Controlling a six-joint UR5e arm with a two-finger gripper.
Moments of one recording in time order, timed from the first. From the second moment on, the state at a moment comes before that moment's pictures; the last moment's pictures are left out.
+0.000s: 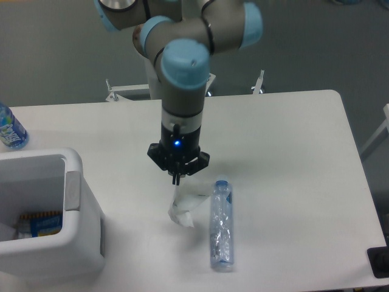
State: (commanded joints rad) arm 2.44 -1.77 -1.50 -1.02 1.19 0.36
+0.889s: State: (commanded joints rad) arm 2.37 -1.71 -1.37 -1.00 1.05 0.03
